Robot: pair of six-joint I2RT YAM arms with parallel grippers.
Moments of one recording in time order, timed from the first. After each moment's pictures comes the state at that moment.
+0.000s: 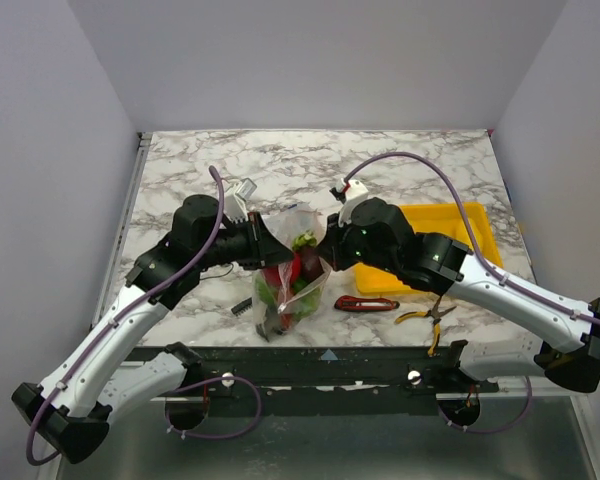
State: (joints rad) left arm -0.59 0.91 1.01 -0.53 0.47 -0.76; right arm 1.04 1.23 1.25 -0.55 0.17 0.45
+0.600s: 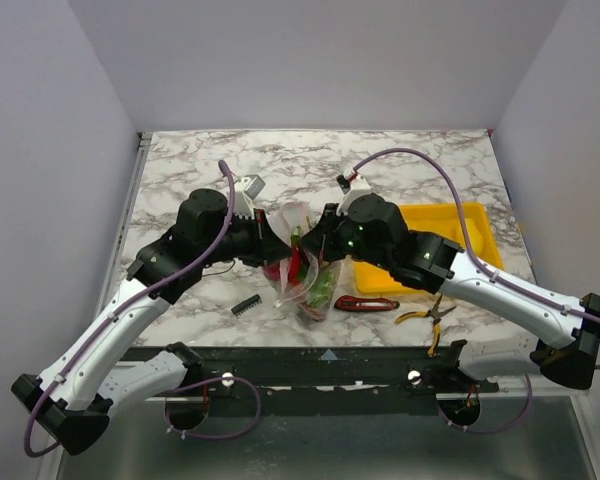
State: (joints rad) left arm -0.61 0.93 1.08 -0.58 0.39 -0.61; right arm 1.04 1.25 1.24 -0.40 0.15 0.69
